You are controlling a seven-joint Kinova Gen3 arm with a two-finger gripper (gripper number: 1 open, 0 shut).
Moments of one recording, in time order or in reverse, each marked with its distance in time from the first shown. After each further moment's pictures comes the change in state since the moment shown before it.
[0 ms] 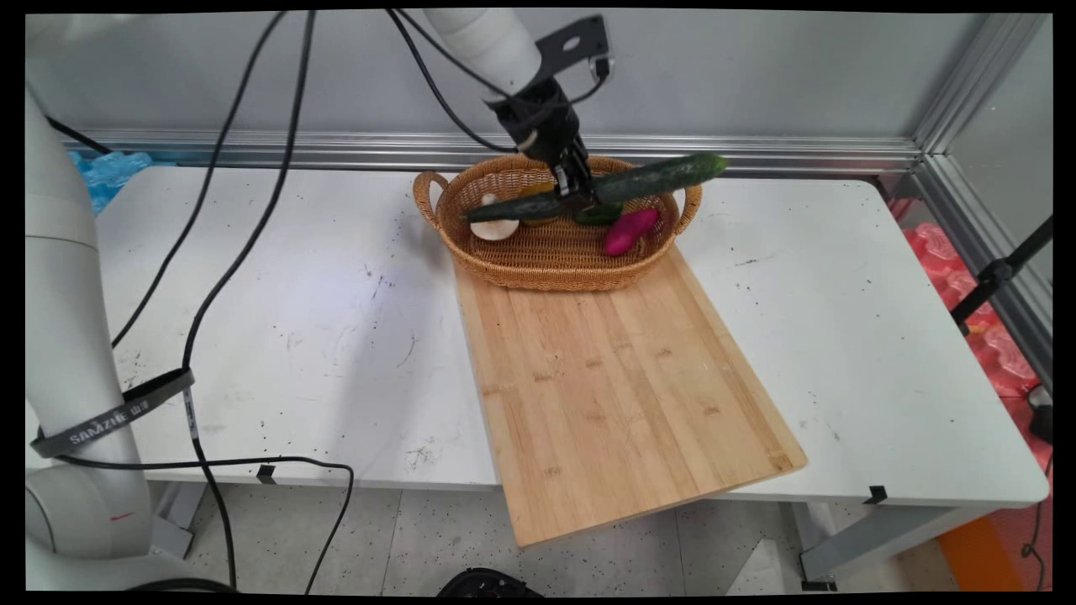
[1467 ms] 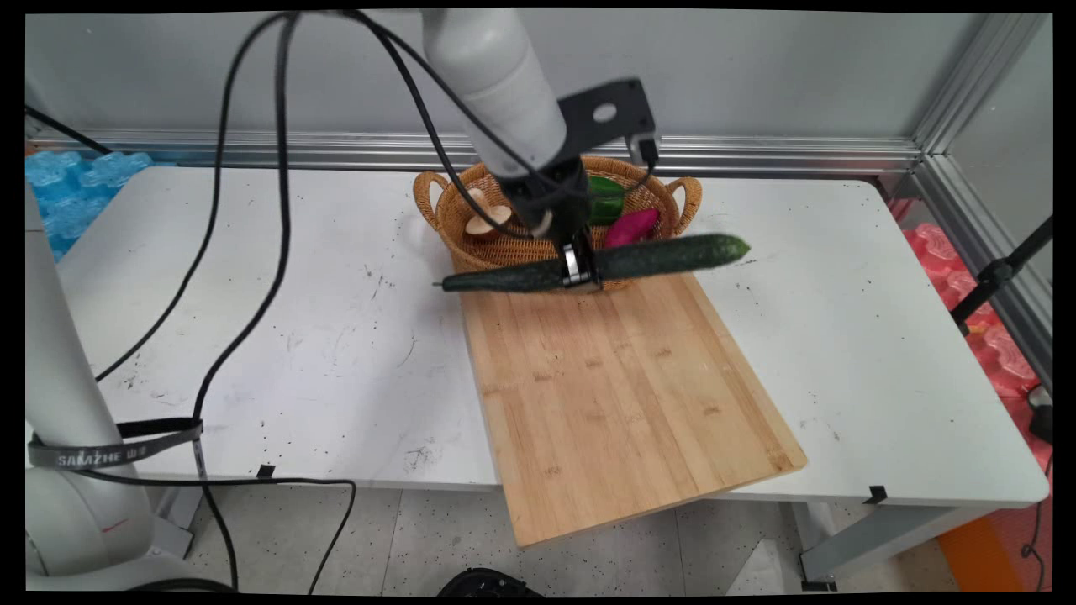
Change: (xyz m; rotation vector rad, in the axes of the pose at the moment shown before) arm 0.034 0.143 -0.005 0.040 -0.165 -0.041
